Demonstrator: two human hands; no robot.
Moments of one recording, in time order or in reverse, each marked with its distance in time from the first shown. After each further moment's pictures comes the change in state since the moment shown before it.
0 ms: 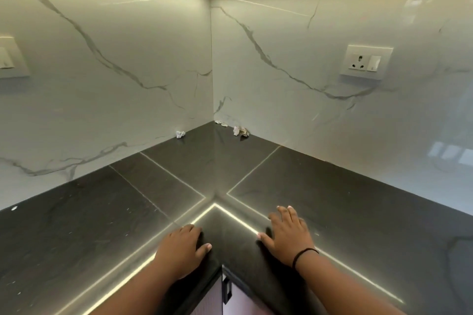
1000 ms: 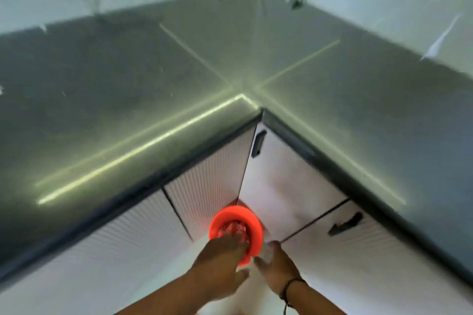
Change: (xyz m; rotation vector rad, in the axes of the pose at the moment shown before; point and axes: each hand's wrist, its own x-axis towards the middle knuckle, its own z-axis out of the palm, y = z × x) left_hand -0.231 0.063 0.223 -0.204 -0.247 0.148; right_hand -0.250 -0.054 0.252 0.575 -0.632 0.333
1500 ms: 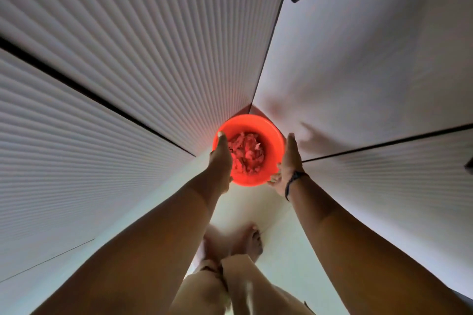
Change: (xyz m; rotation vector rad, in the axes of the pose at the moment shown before) left_hand 0.135 -0.086 0.187 -1.602 0.101 -1.242; right_hand 0.186 0.046 0.086 1.106 -0.043 0.544
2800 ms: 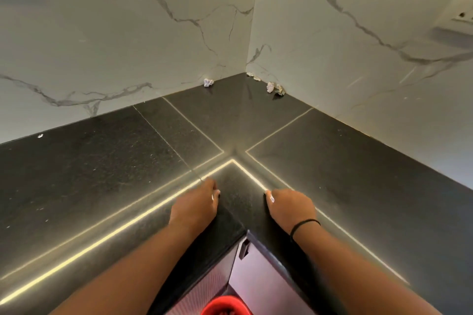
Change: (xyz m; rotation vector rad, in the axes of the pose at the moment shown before) left_hand -0.298 0.353 0.000 1.087 0.362 1.284; right_hand -0.313 -0.354 0.042 -1.521 0.553 -1.264
